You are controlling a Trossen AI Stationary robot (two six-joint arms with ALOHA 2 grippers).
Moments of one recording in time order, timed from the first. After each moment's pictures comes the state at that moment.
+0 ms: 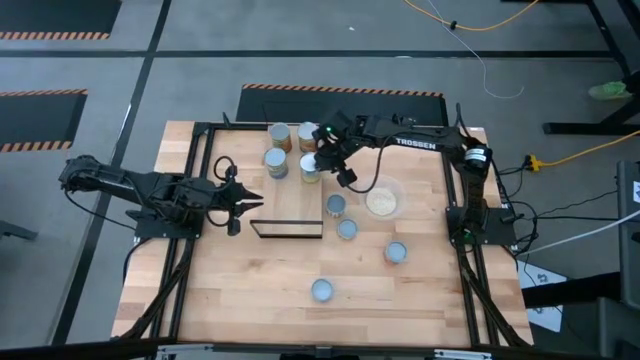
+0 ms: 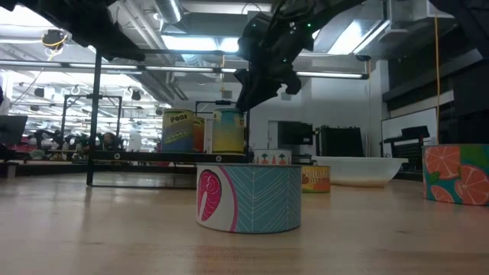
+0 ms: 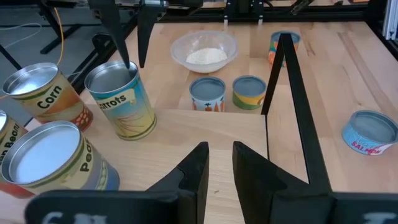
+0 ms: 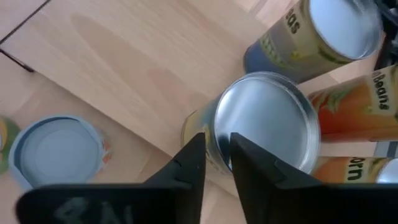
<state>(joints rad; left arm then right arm) -0.17 0.65 0.53 -0.32 -0.35 -0.10 -0.37 1.96 1.66 -0.68 -0.31 -0.92</state>
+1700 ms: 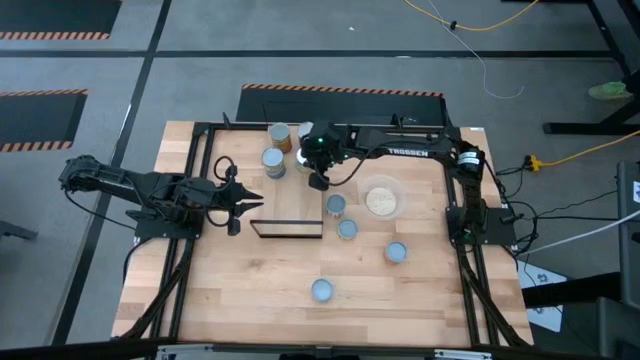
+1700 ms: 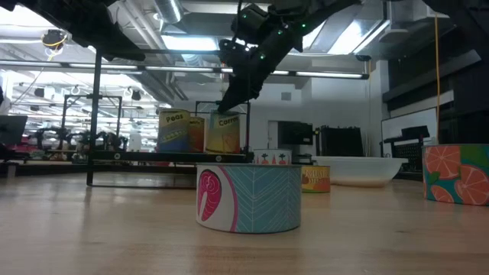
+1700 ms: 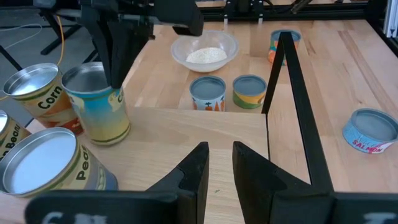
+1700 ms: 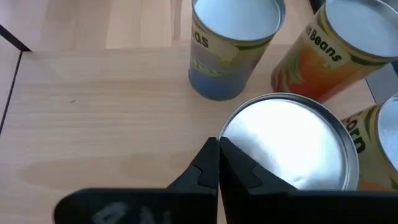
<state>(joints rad) -0.17 0.65 0.53 -0.32 -0.35 -0.09 -0.29 2.01 1.66 -0.49 -0.09 -0.19</state>
